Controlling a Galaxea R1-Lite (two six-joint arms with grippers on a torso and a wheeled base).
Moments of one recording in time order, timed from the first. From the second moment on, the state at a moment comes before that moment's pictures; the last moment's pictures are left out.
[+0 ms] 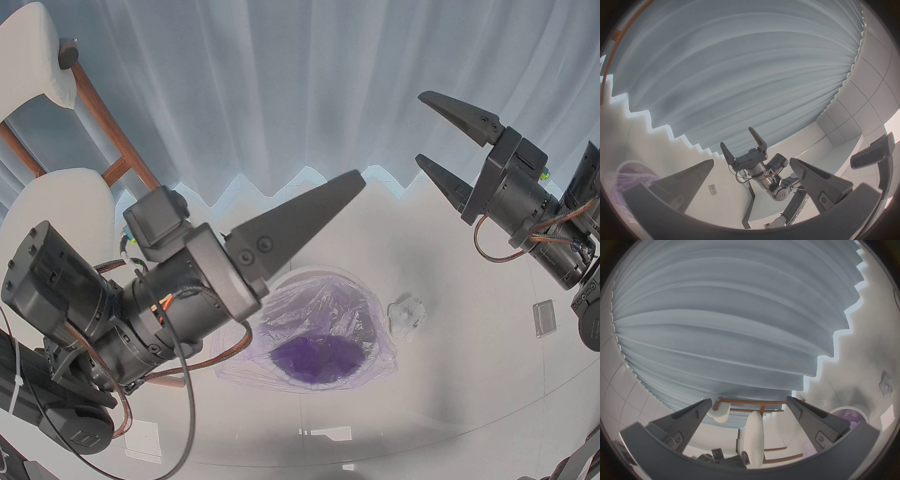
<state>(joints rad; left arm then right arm) -0.78 1.66 -0.59 -1.51 -0.31 -0.76 0.41 1.55 -0.83 -1.03 0.22 1.01</state>
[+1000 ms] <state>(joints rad) -0.55 1.51 -0.80 -0.72 -0.60 -0.26 0.40 1.49 -0.61 -0.93 0.33 0.36</state>
